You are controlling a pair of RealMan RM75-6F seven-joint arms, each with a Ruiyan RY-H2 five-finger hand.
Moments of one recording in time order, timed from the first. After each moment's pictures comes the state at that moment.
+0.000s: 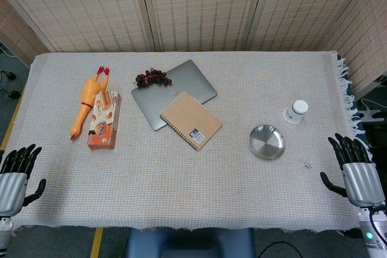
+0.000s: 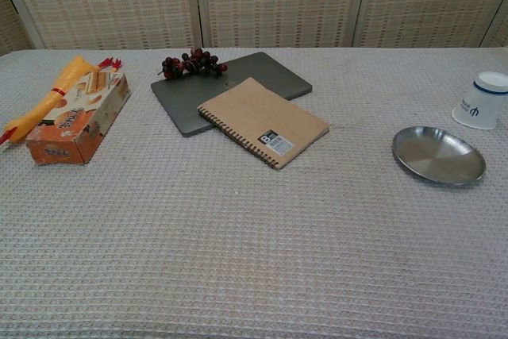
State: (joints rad) left arm -0.10 -1.13 -0.04 -1.59 1.49 1.48 0.09; right arm 0.08 -1.11 0.06 -1.63 -1.48 1.45 -0.10
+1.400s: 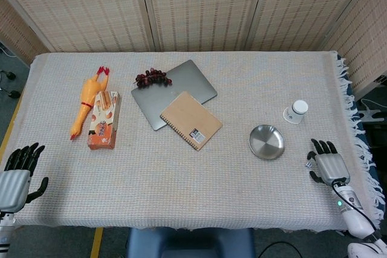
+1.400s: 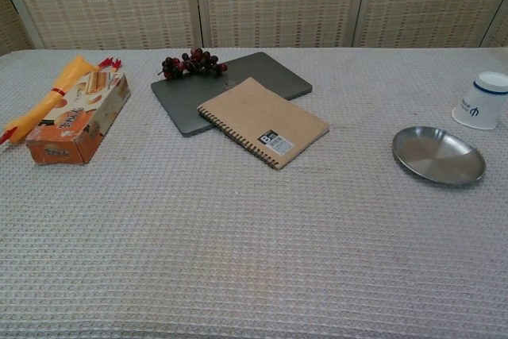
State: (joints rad) left arm -0.12 -1.14 -0.05 -1.58 1.46 1.44 0.09; right arm 0.30 -1.38 0.04 -1.15 -1.30 0.97 -0.14
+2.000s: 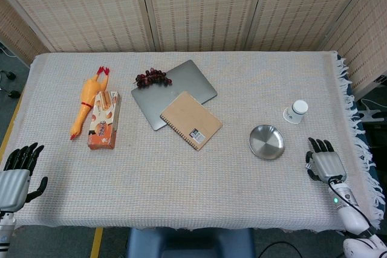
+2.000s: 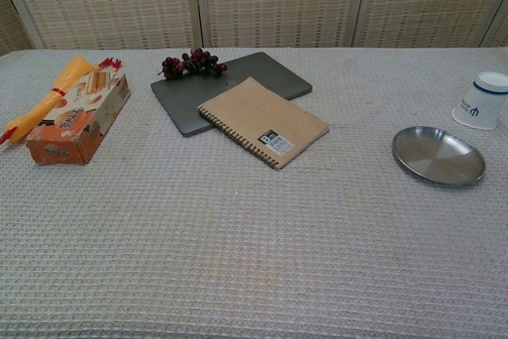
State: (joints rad) left arm -0.12 -1.14 -0.05 -1.58 1.45 1.43 0.09; right arm 0.32 -1.43 0.05 -1.09 -1.30 0.96 -0.11
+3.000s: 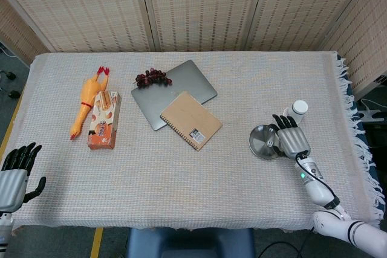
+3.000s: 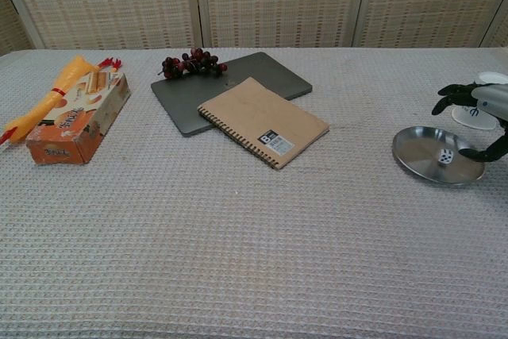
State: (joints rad) left arm -0.12 -1.13 -0.05 -1.58 1.45 1.43 0.07; right arm 0.51 -1.48 0.16 -1.18 -1.25 0.90 -0.18
